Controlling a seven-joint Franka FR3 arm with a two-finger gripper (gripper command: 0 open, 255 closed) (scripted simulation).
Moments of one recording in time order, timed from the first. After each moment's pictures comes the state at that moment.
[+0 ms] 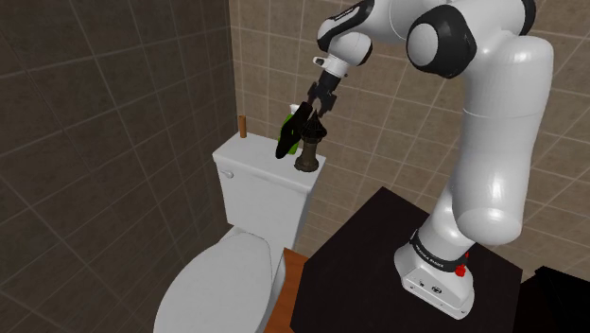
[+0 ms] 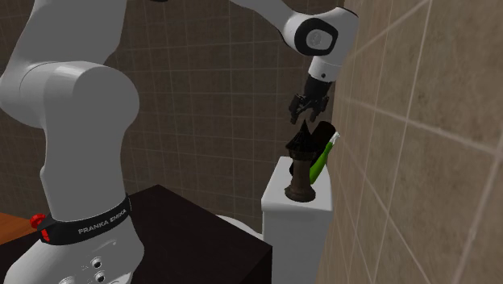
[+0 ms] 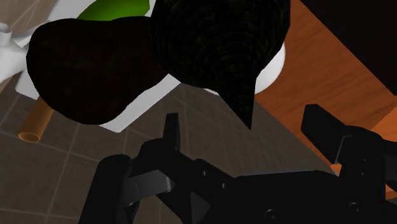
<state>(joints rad) 0.26 0.36 -0.73 -1.83 0.68 1.94 -1.96</state>
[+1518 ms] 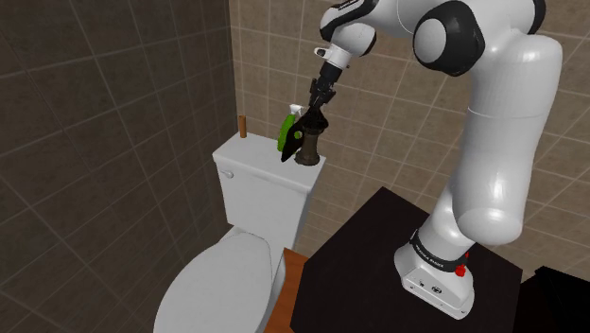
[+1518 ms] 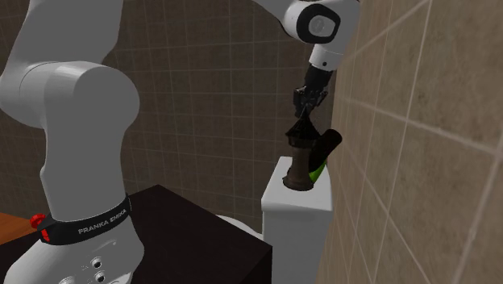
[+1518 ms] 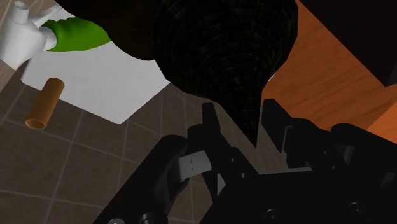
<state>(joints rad) 0.27 0.32 -0.74 -1.79 0.65 1.89 -1.91</state>
